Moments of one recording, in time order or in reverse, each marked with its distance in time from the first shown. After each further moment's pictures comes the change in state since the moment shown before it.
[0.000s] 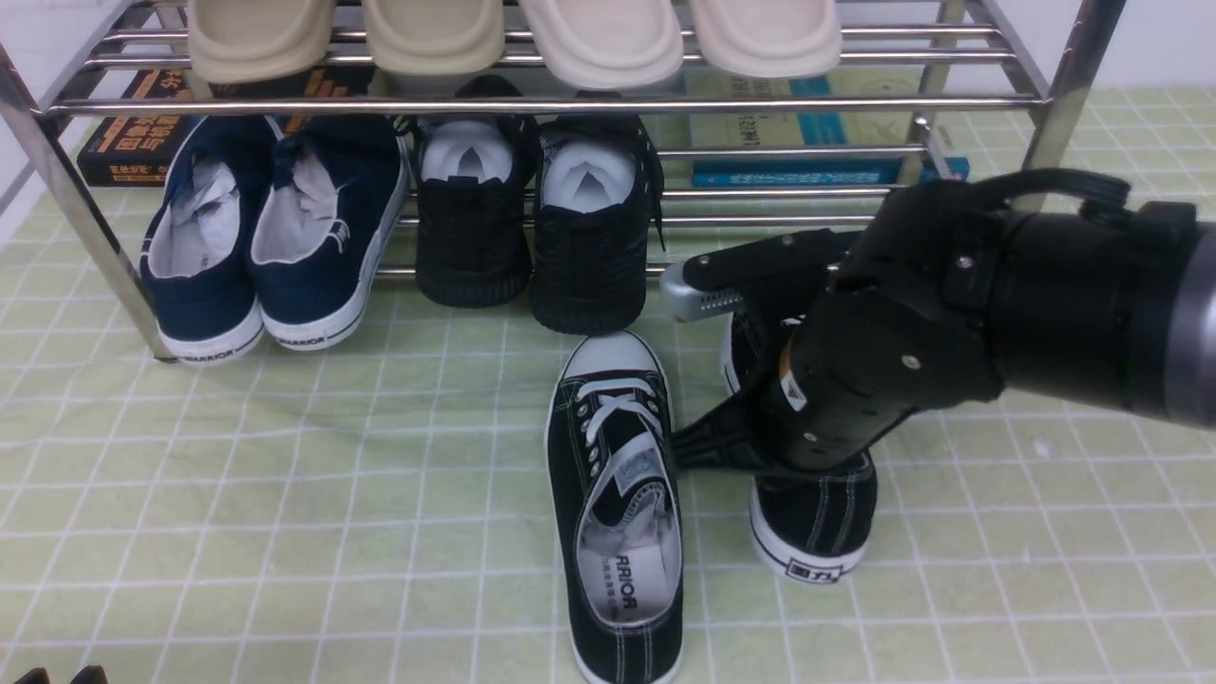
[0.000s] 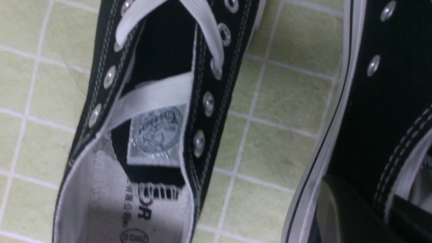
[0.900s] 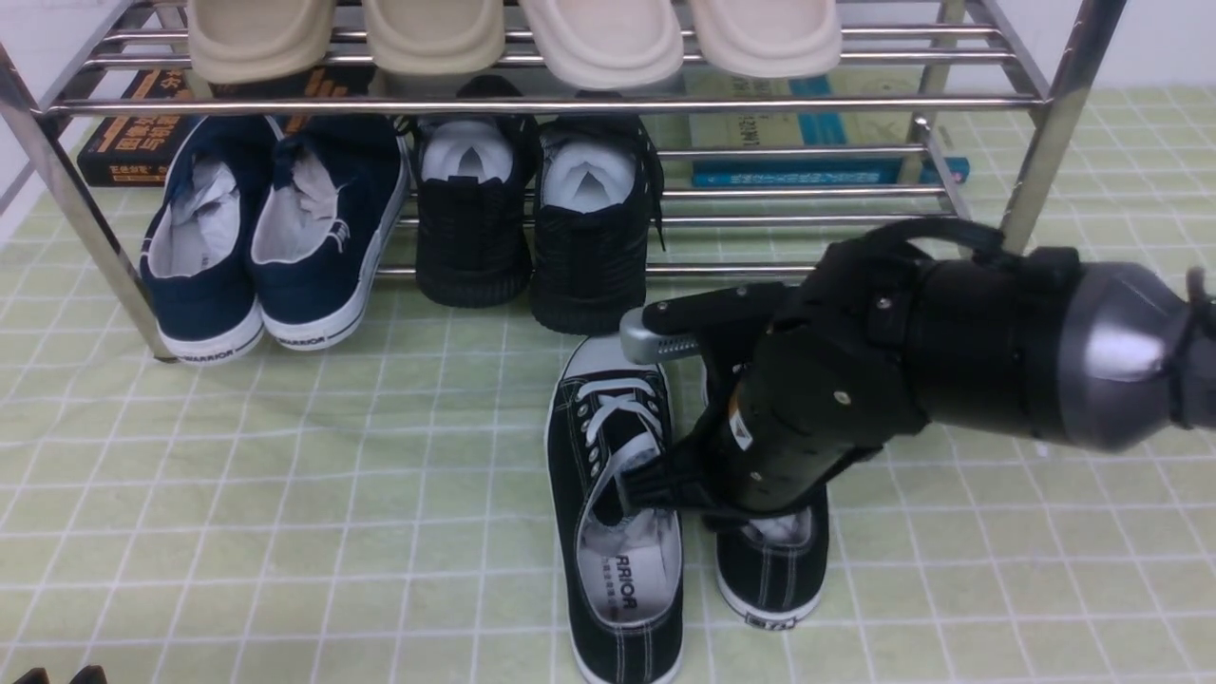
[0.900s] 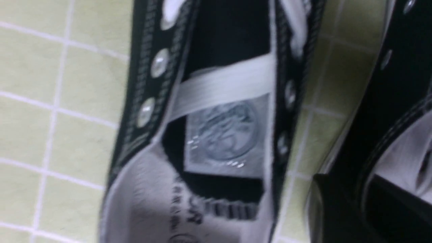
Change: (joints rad) right arm 0.025 0.072 -0.003 0.131 -0.053 0.000; left arm 0.000 0.000 0.000 0.003 -0.001 0.000
